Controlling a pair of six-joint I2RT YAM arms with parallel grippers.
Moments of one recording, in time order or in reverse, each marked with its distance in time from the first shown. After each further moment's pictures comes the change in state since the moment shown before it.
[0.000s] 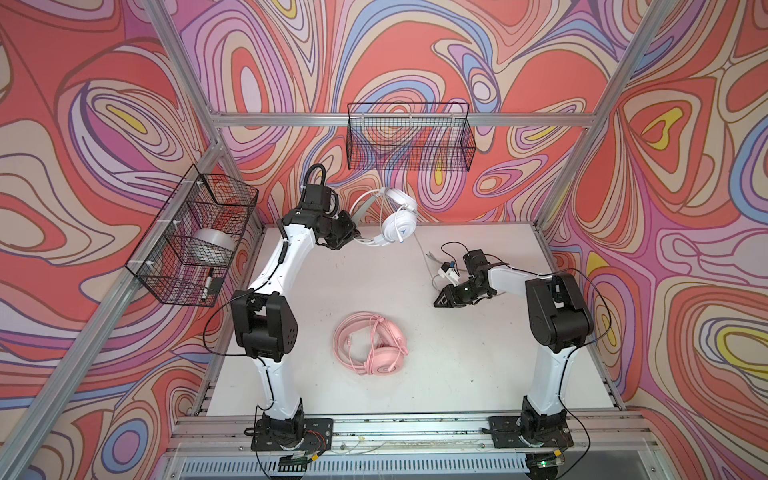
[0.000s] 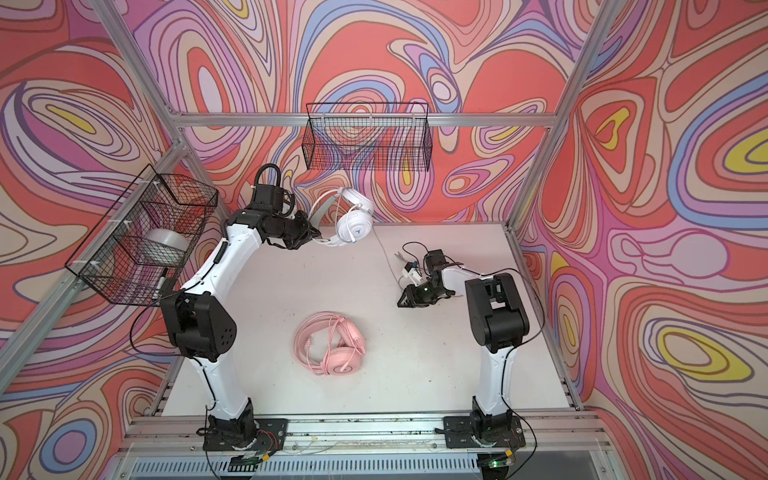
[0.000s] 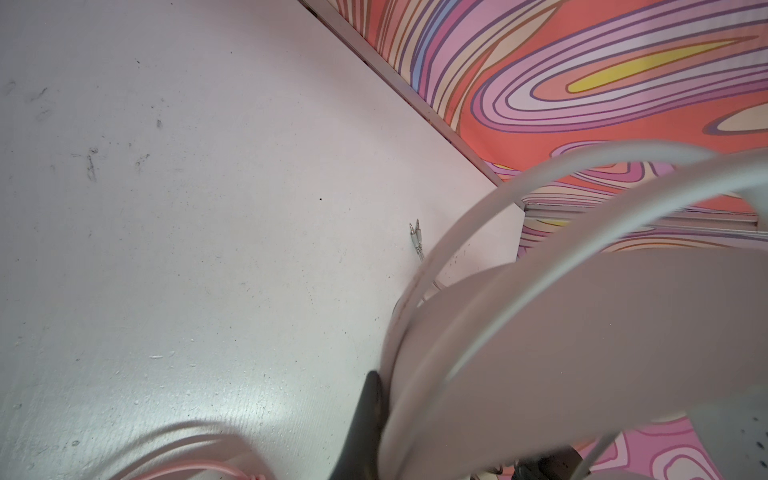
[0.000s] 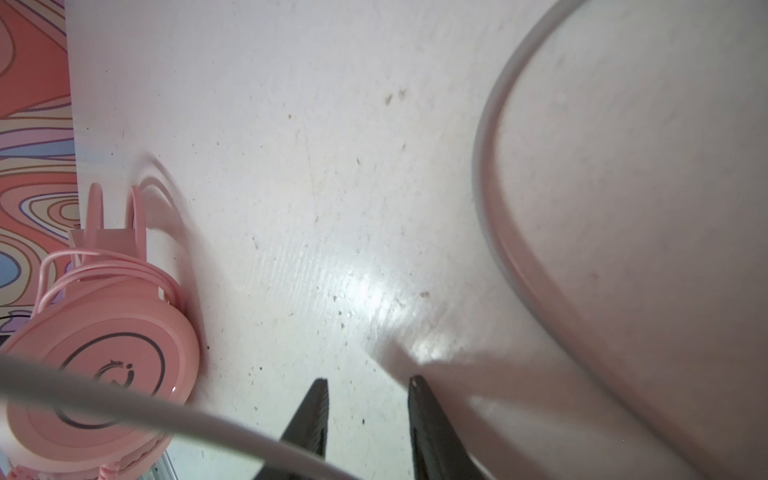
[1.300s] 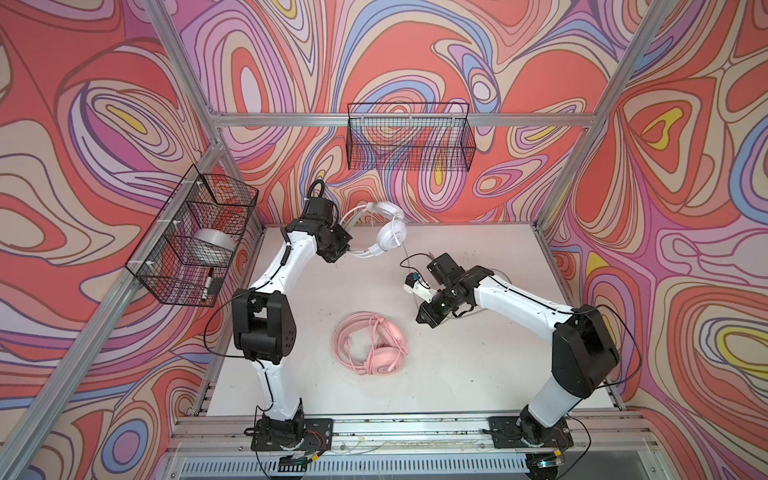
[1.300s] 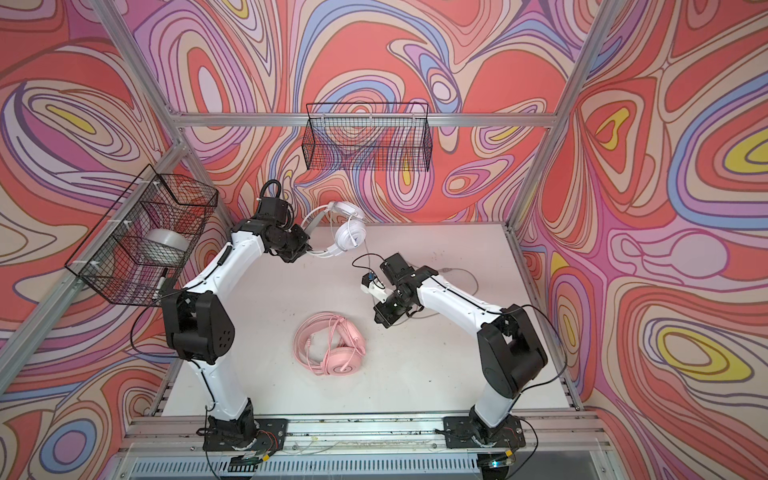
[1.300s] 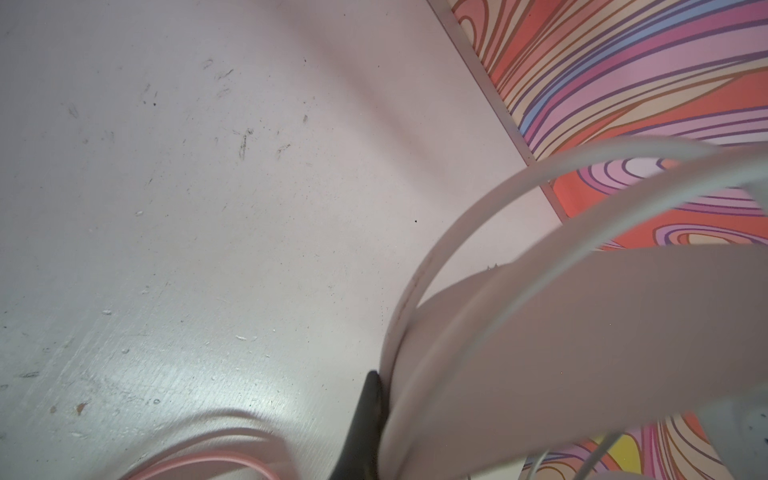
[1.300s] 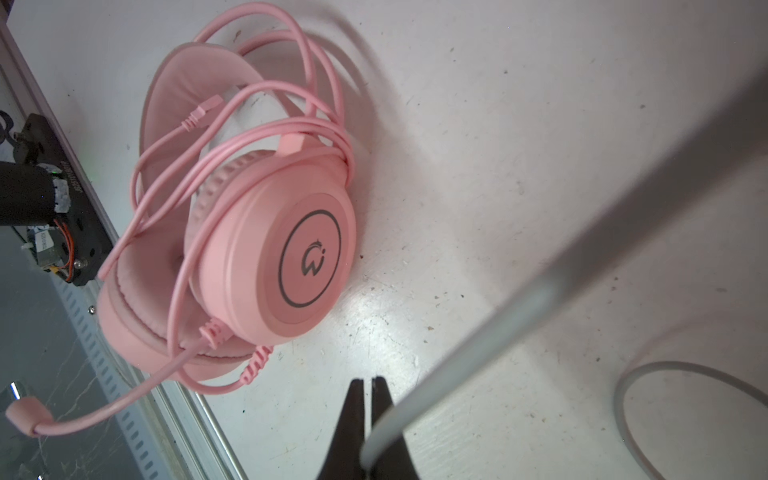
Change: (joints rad) left arm 0.002 -0.023 -0.144 0.003 -0.200 -0.120; right arm 0.406 -0.305 0.039 -0.246 0.259 -0.098
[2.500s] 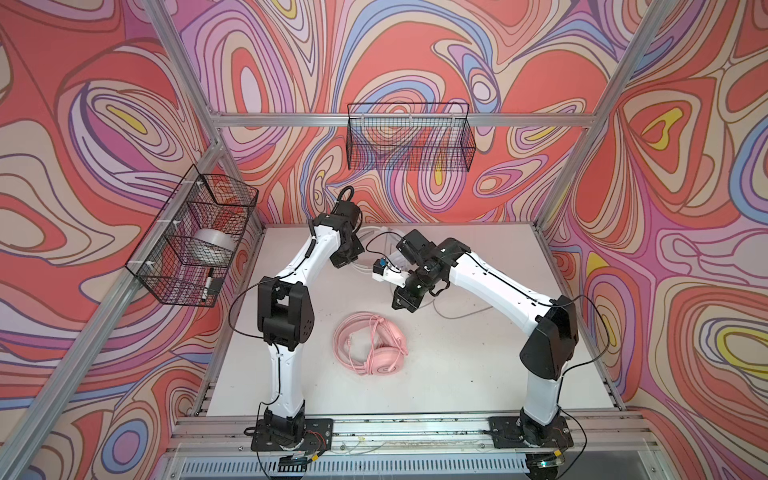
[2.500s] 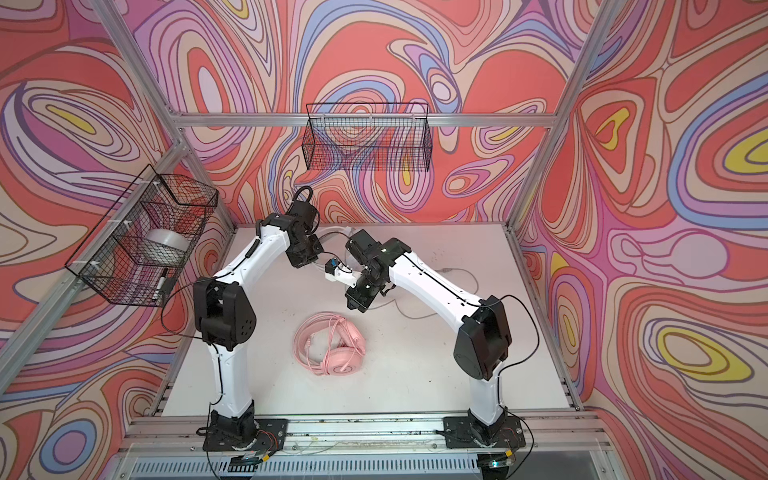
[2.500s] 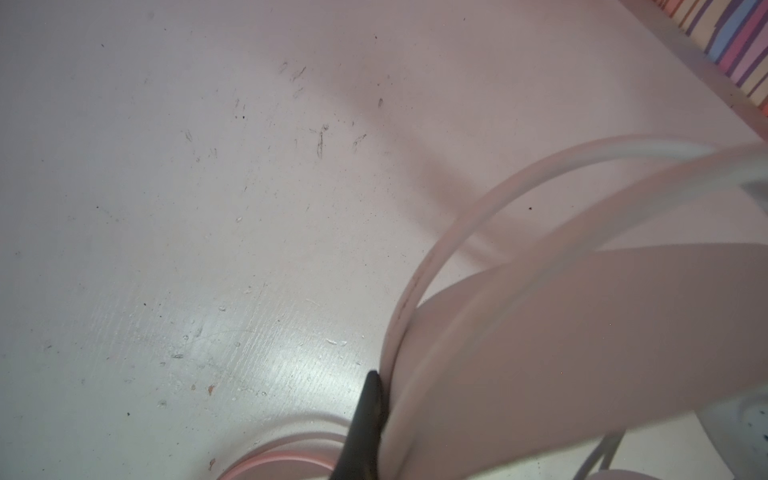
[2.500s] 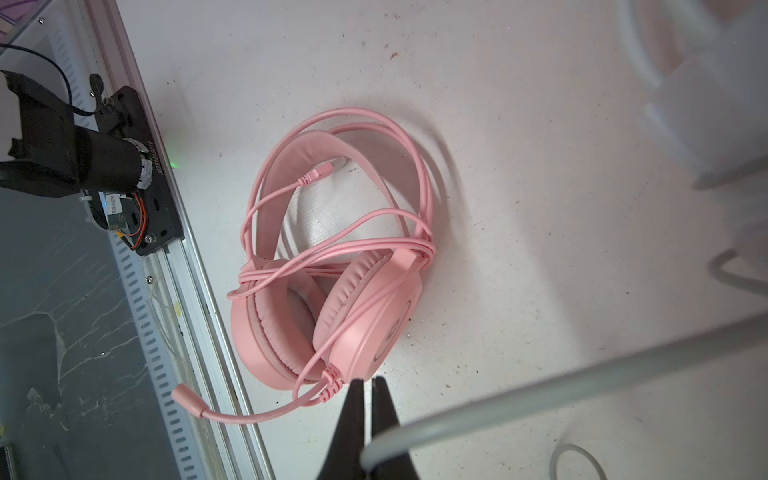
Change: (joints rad) left arm -0.129 0.186 0.213 -0.281 -0.311 0.156; right arm 0.124 0.216 0.587 -0.345 0.020 -0.162
